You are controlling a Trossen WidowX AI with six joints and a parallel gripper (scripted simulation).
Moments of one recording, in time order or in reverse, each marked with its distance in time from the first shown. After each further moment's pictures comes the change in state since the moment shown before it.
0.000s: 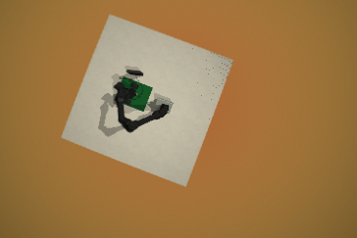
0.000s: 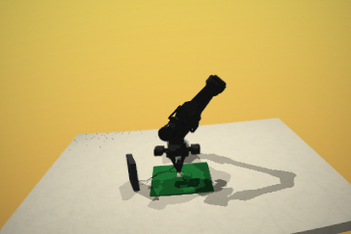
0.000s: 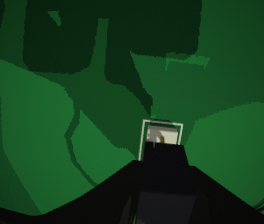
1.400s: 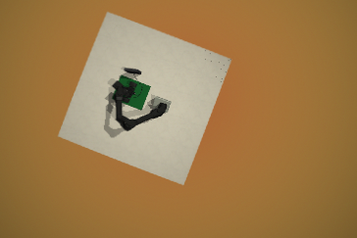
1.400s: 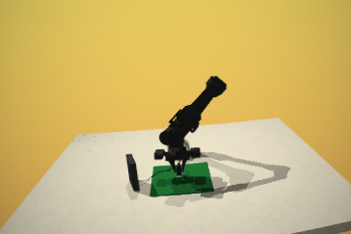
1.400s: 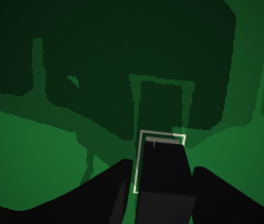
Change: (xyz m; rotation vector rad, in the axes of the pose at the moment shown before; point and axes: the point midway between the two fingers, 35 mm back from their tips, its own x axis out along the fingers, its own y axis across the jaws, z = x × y) arm 0.016 0.000 0.000 0.002 -0.002 0.001
